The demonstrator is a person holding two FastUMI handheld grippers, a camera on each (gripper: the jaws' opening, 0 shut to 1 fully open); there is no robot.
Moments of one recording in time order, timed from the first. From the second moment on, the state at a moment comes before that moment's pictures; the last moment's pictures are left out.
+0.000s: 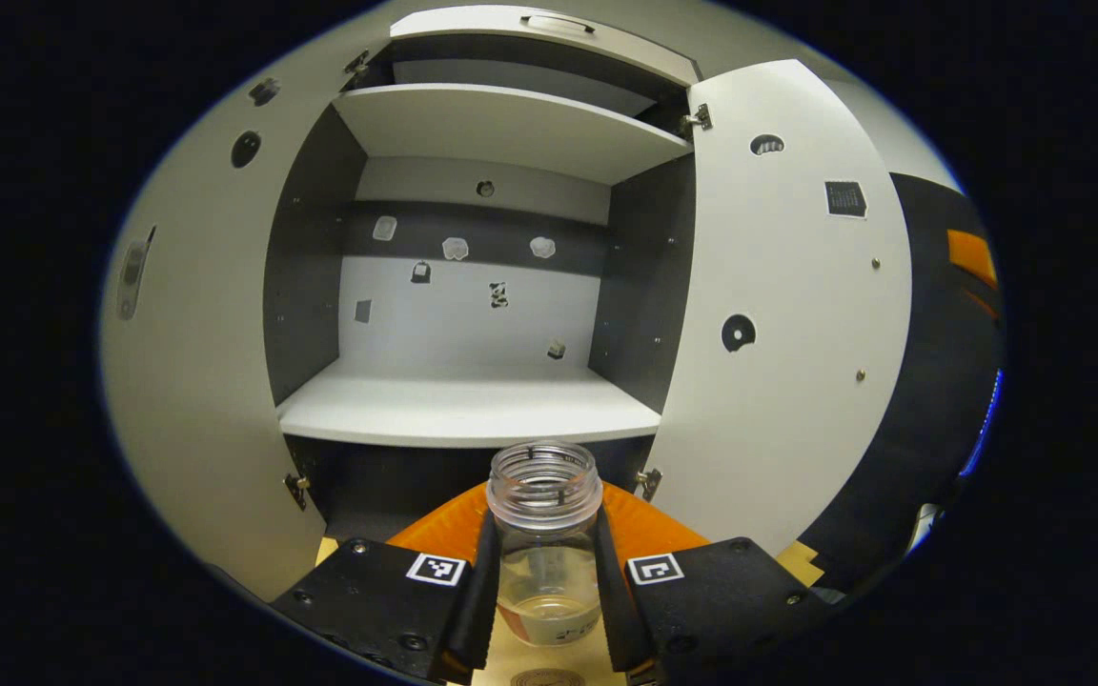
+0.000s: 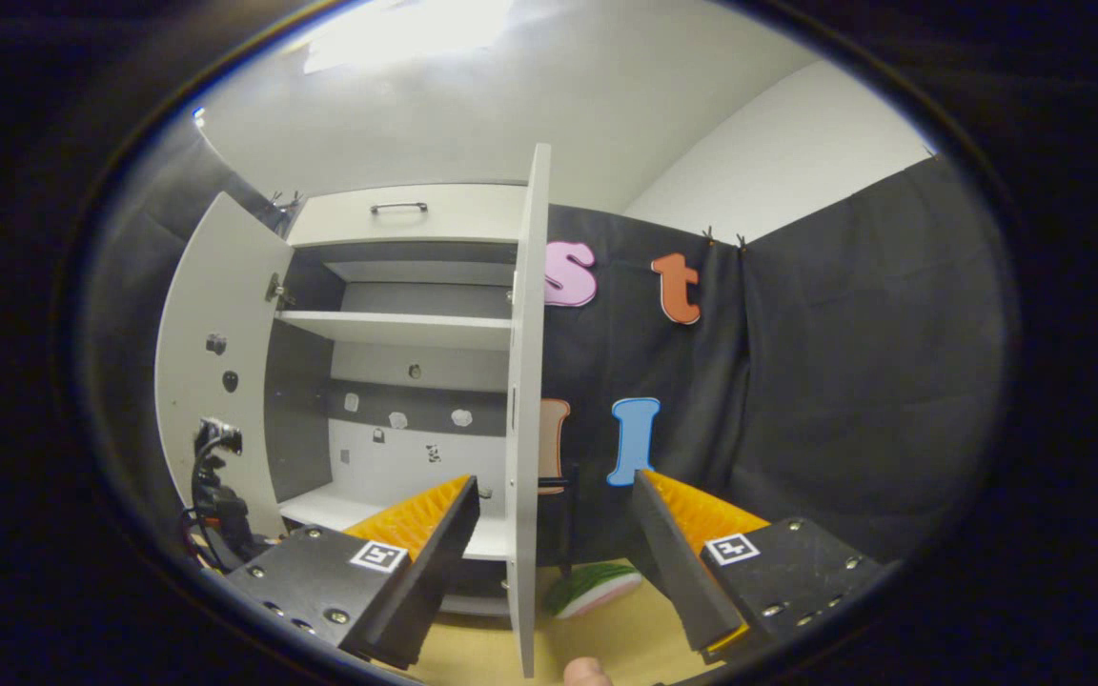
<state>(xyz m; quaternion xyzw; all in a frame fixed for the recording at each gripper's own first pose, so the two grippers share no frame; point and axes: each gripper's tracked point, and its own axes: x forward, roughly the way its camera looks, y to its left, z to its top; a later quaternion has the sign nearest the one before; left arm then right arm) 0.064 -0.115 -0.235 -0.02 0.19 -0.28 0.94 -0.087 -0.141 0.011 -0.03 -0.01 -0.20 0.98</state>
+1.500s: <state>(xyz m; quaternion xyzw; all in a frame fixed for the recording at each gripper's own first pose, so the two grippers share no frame) -0.024 -0.077 -0.450 0.02 0.31 -0.26 0.91 -0.107 -0.170 0.020 -0.07 -0.01 -0.23 0.97</state>
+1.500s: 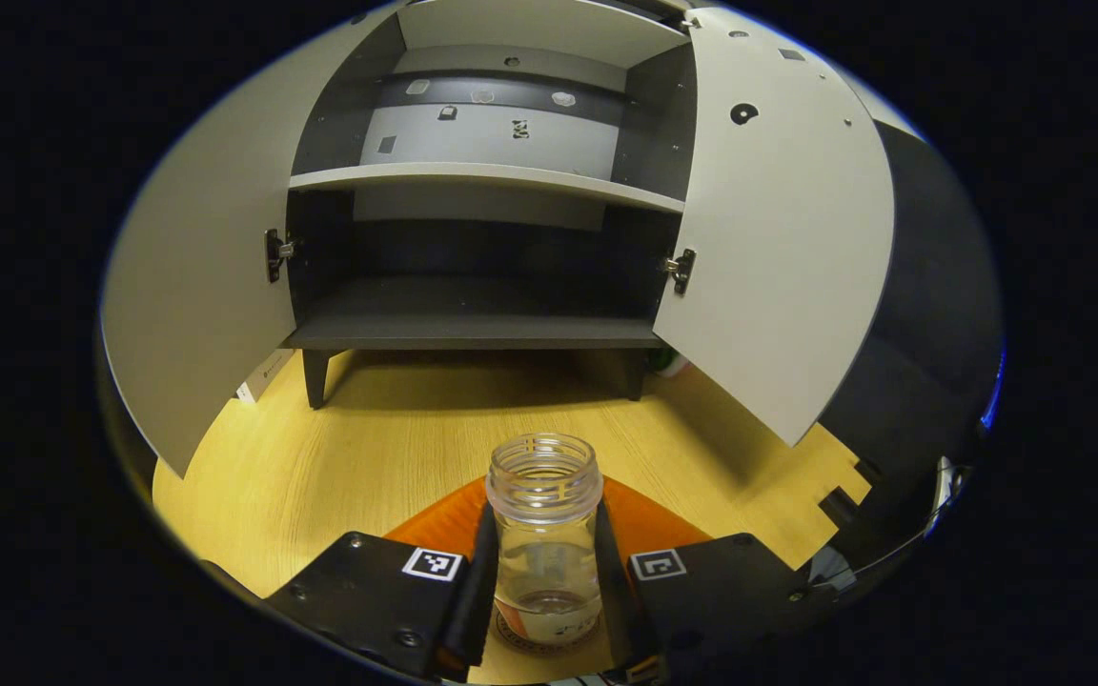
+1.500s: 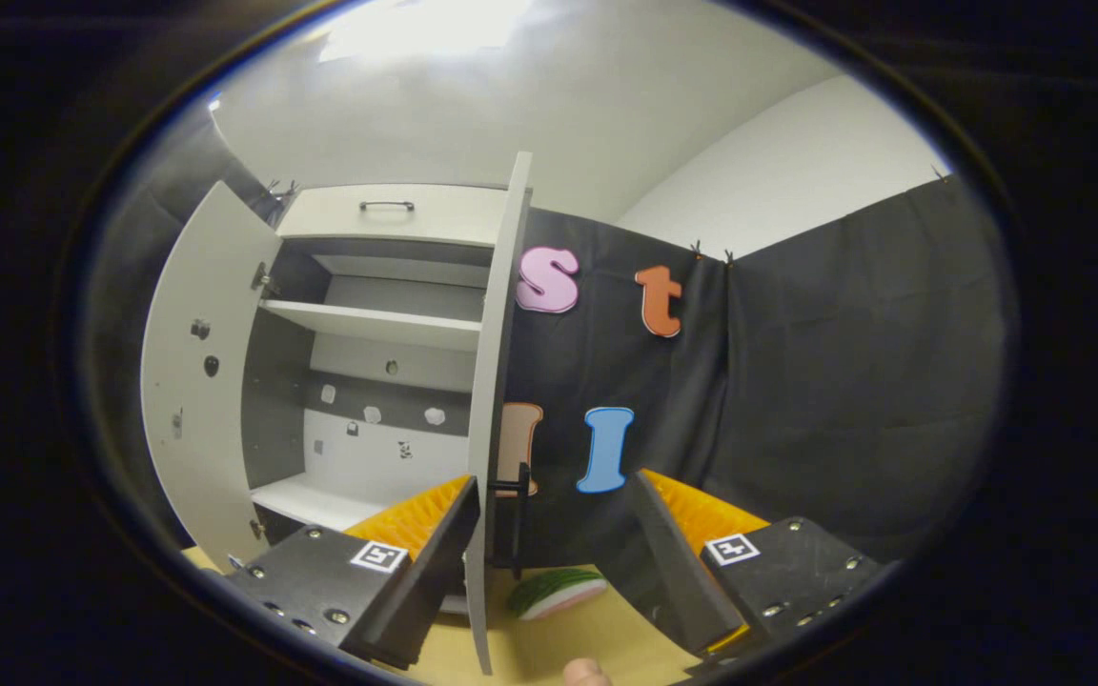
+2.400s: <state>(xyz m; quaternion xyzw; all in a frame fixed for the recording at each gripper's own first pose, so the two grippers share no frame) -0.048 -0.074 -0.443 0.03 0.31 -0.26 0.91 -0.100 -0.170 0.007 -0.06 0.00 -0.23 0.97</state>
